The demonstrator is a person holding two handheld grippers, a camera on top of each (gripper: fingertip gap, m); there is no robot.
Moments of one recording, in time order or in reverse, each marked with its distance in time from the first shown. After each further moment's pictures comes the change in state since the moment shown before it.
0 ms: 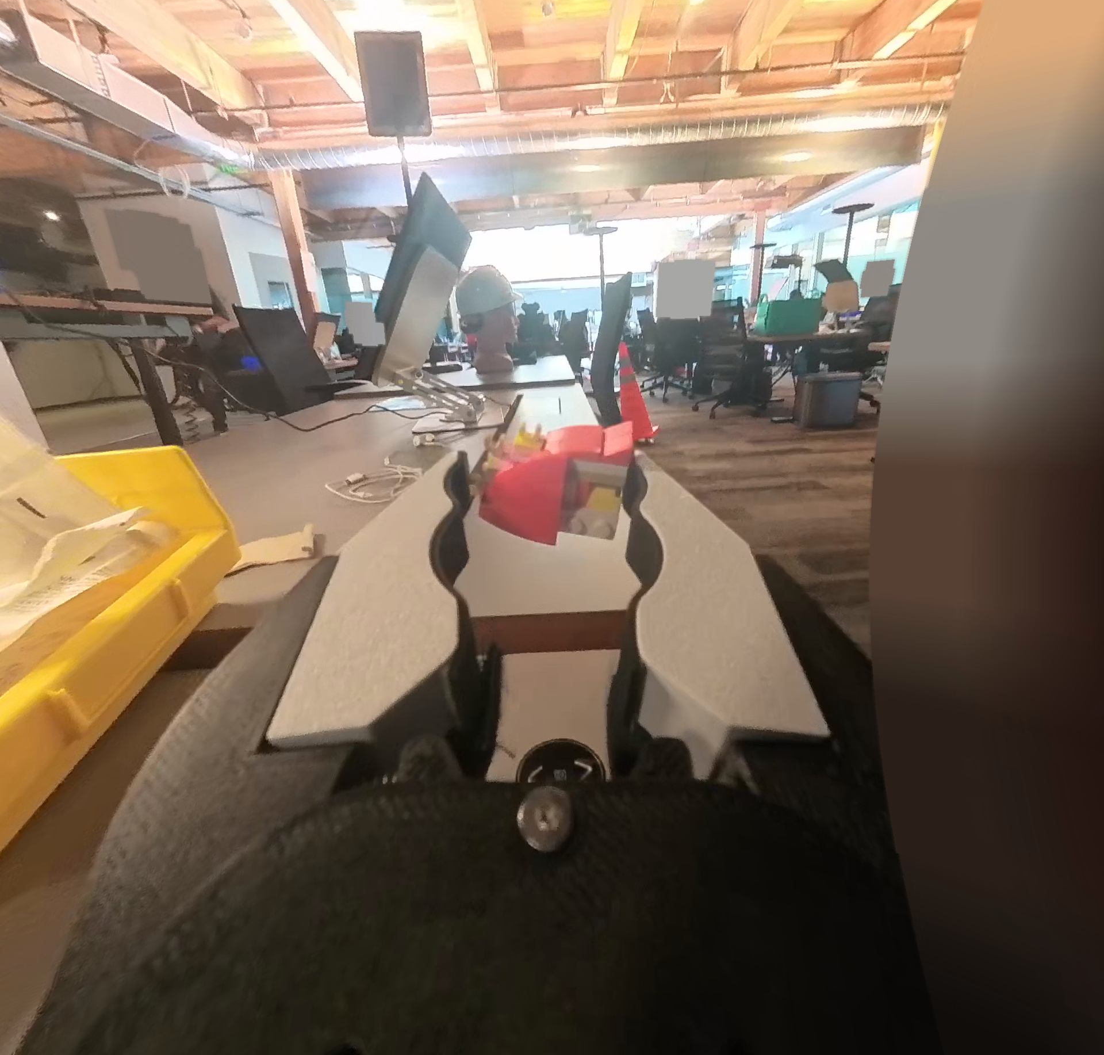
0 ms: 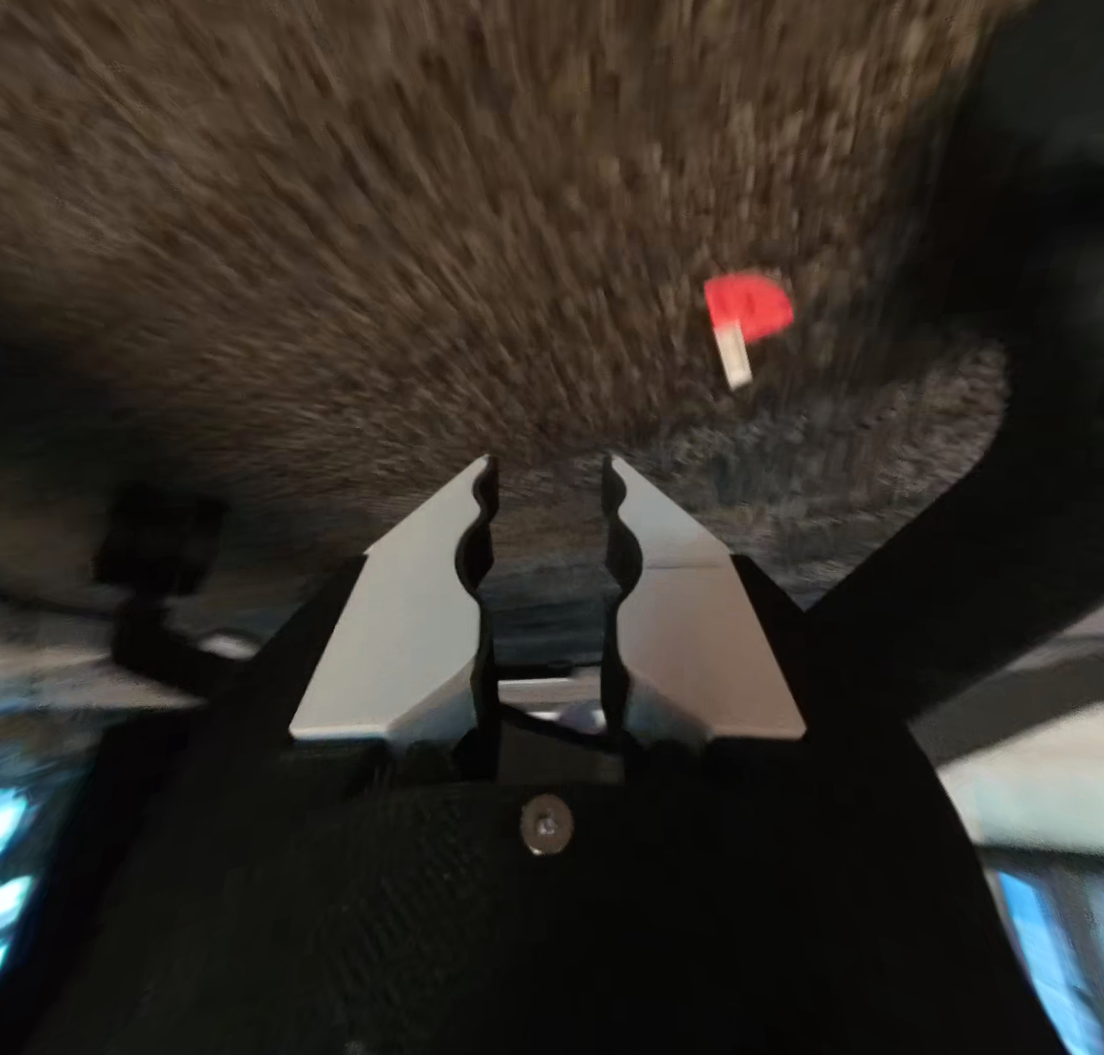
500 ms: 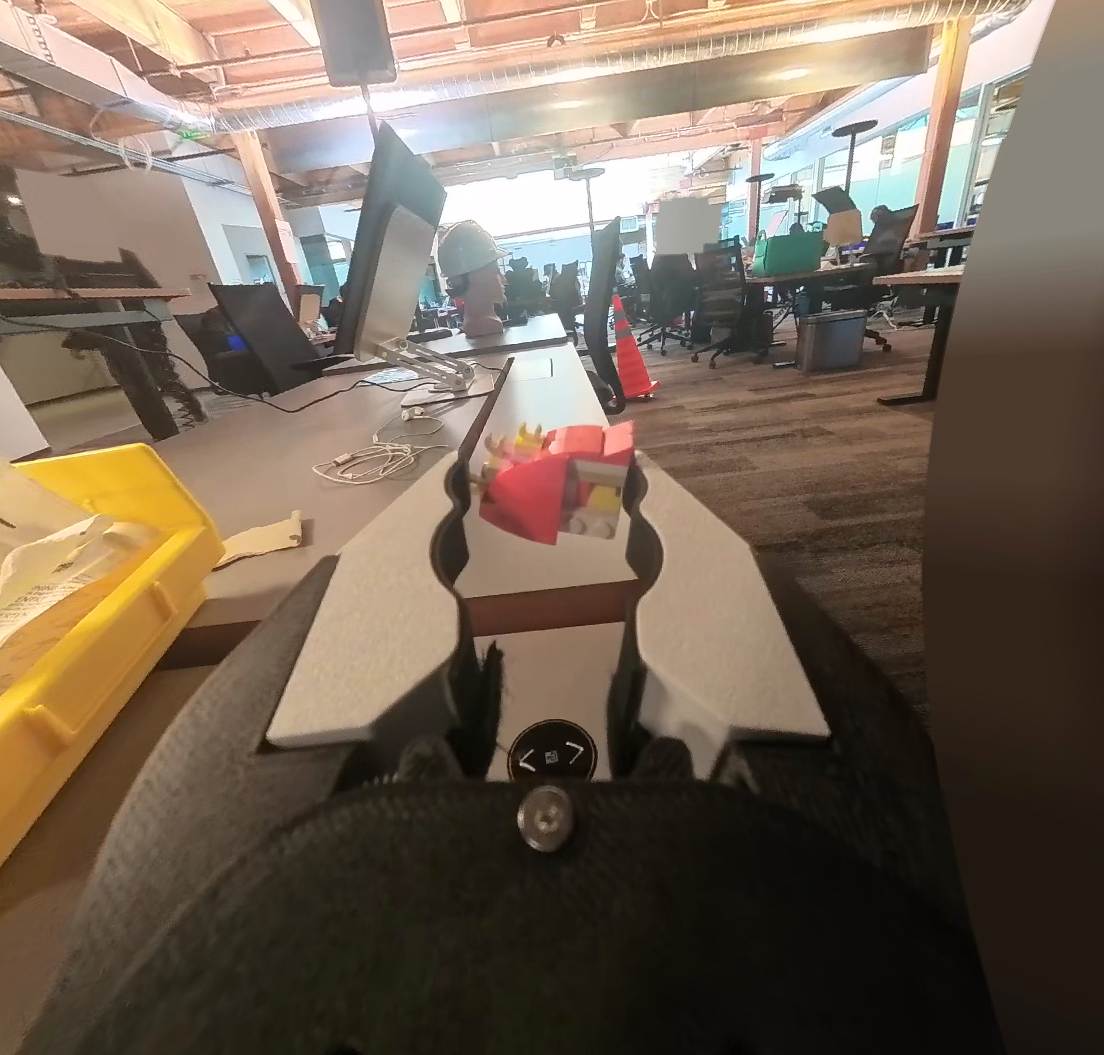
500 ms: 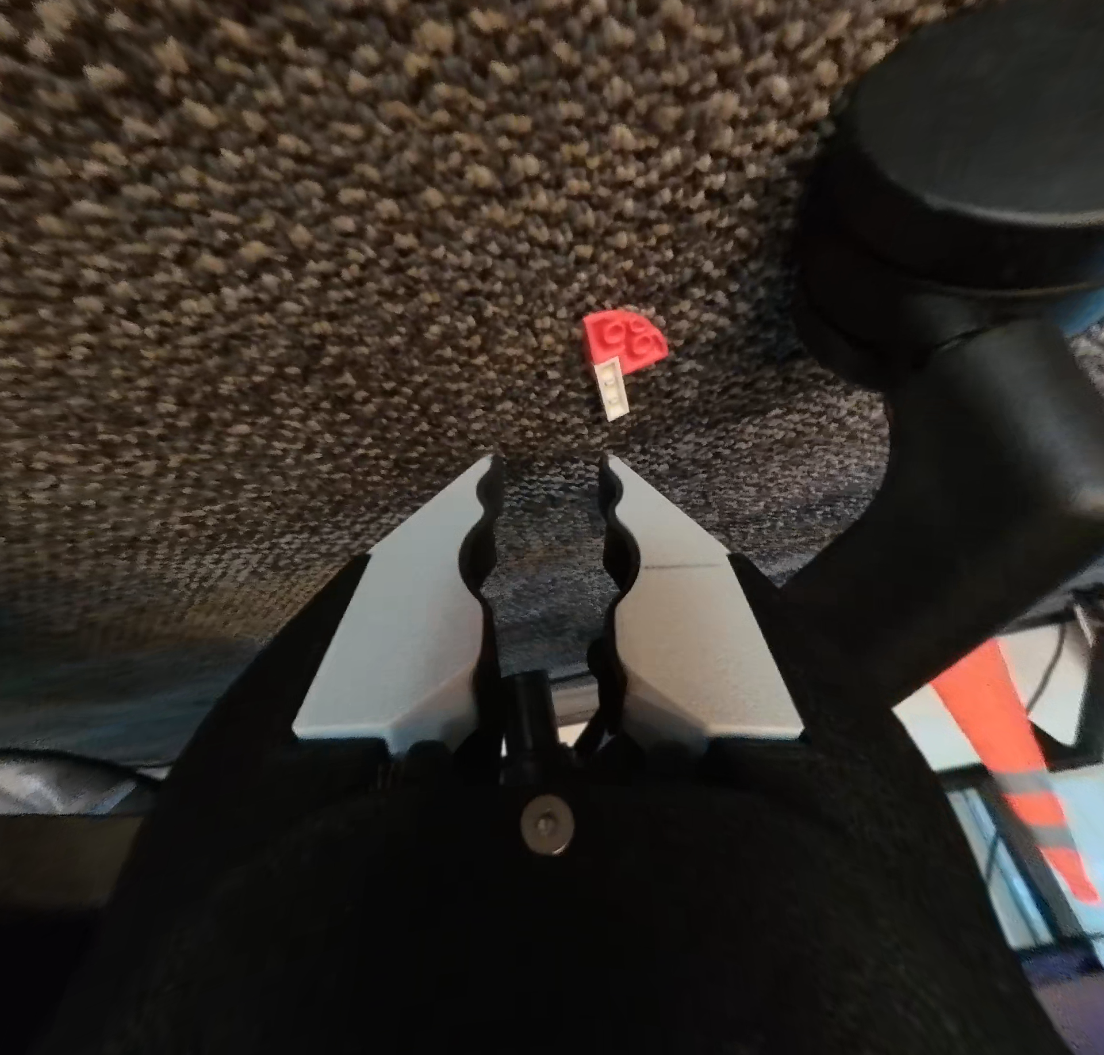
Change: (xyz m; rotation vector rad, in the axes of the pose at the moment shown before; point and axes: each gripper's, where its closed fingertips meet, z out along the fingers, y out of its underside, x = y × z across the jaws) left arm 0.011 0.012 0.005 -0.079 0.027 0.061; right arm 0.045 -0.002 0.017 0.046 0.289 -0.116
